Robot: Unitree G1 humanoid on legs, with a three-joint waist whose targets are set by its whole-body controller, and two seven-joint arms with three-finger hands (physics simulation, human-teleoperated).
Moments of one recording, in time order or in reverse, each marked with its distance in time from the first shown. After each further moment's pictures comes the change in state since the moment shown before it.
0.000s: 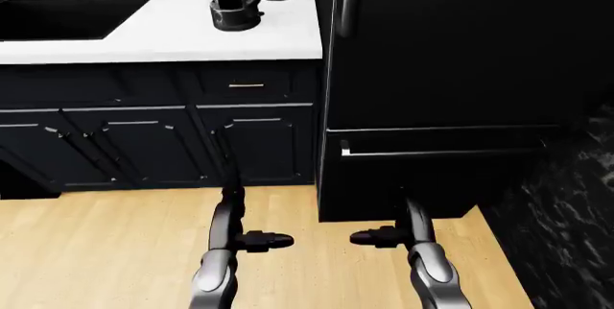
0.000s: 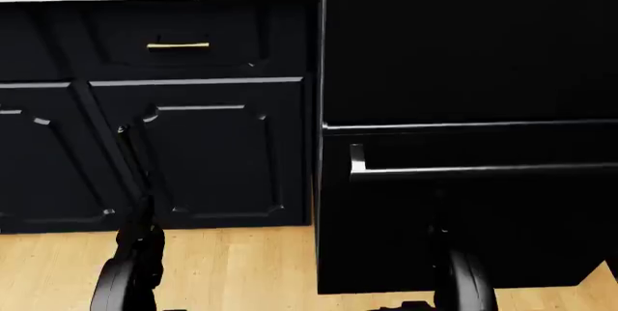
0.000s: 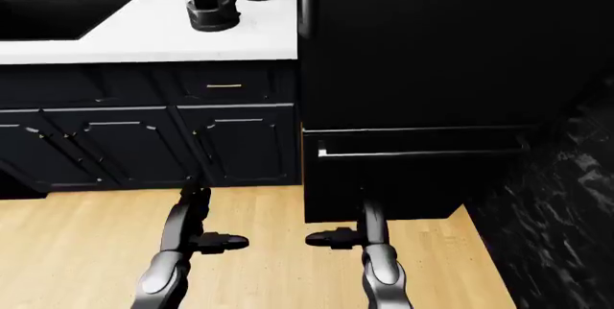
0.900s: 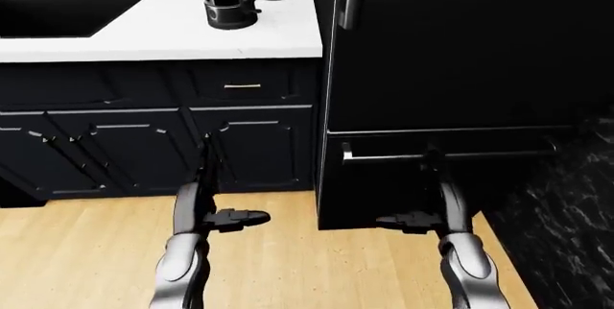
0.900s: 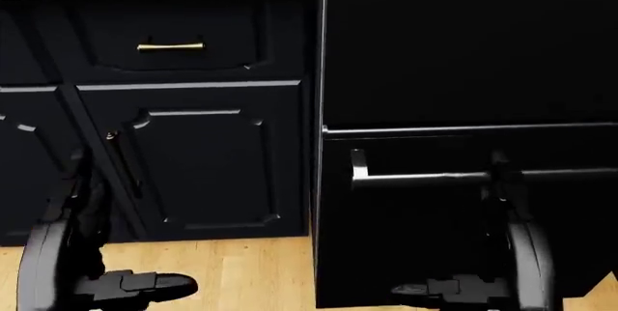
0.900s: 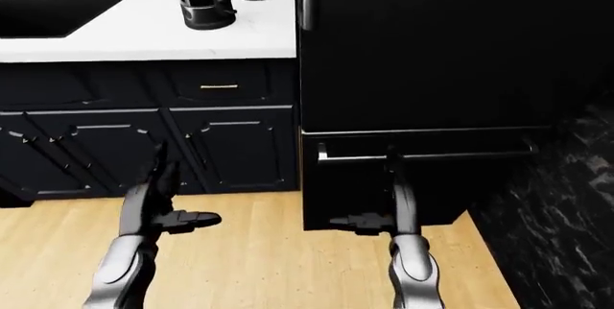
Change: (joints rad) left arm -0.028 0.054 0.117 -0.271 -0.078 0.163 -0.025; right arm 0.012 -0.051 -0.111 -0.240 -0.012 0.098 0.028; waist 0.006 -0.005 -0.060
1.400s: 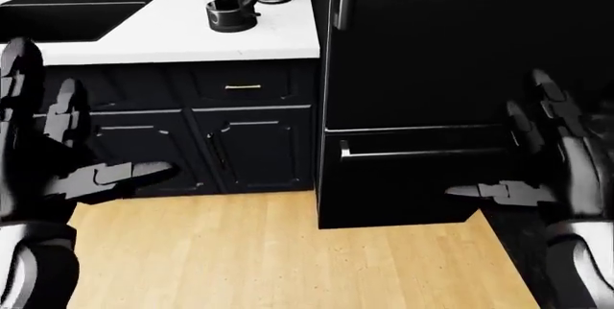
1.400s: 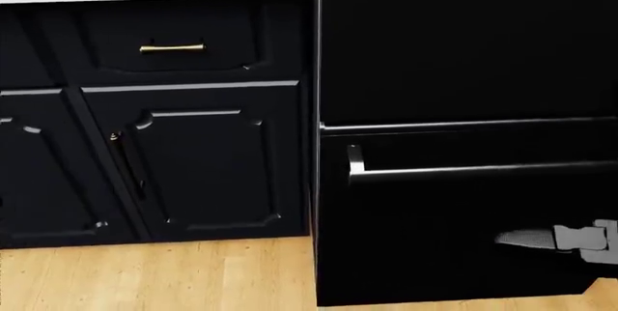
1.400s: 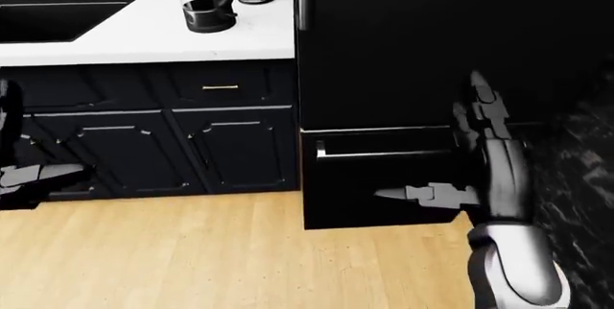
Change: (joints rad) left arm -0.254 0.255 0.498 -0.751 -0.382 0.768 0.125; right arm -0.140 -0.125 -0.309 -0.755 0.096 0.677 0.123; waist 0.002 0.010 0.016
